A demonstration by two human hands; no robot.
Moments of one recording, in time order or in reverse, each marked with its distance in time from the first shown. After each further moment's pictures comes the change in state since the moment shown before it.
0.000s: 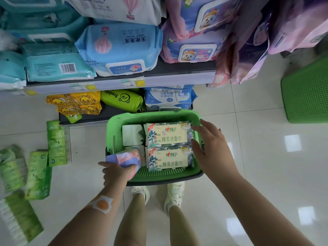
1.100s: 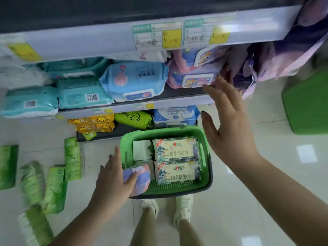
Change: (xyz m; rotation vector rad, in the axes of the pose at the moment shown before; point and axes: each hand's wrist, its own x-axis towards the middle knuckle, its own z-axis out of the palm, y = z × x) left_hand -0.118 0.036 -0.169 0.173 -0.109 0.784; right_hand 0.031 -0.067 -0.083 0.054 0.414 -0.435
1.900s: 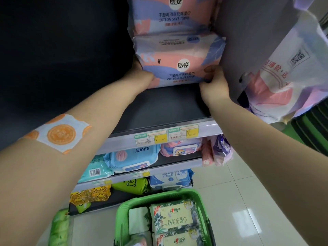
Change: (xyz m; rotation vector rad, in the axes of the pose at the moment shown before) left_hand 0.171 0.280 -0.234 -0.435 0.267 0.401; right_hand 0.232 0.000 -0.070 0.312 0.301 0.450
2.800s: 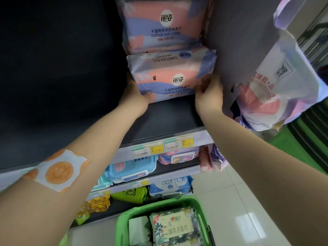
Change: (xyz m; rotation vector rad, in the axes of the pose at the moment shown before) left_hand -0.023 -0.004 0.009 0.084 0.101 0.047; right_hand 0.005 0.001 0.002 -0.005 0.162 -0.023
